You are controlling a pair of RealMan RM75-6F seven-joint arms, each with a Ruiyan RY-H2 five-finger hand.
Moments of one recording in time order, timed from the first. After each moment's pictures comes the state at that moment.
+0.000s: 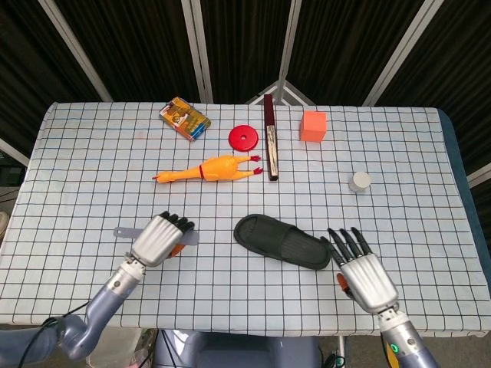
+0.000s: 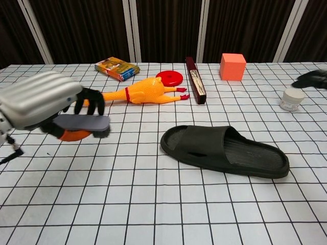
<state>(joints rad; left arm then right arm) -0.60 -1.57 0.06 -1.41 1.57 1.33 0.38 0.29 -1.15 -0.11 -1.99 -1.55 1.39 -0.56</state>
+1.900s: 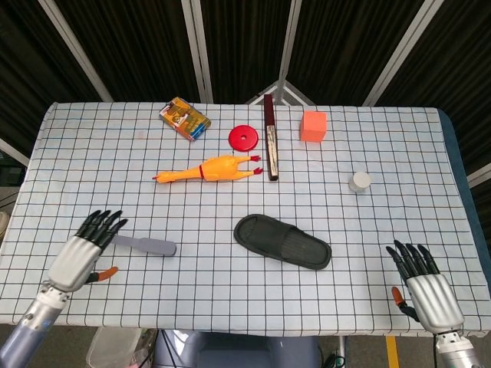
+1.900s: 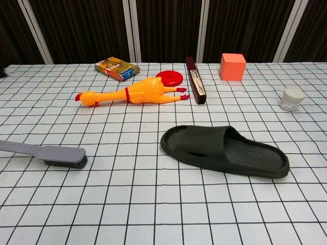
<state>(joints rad) -0.31 -1.29 0.19 -1.47 1.62 1.60 0.07 0.09 -1.08 -0.12 -1.72 -1.61 1.52 -0.14</state>
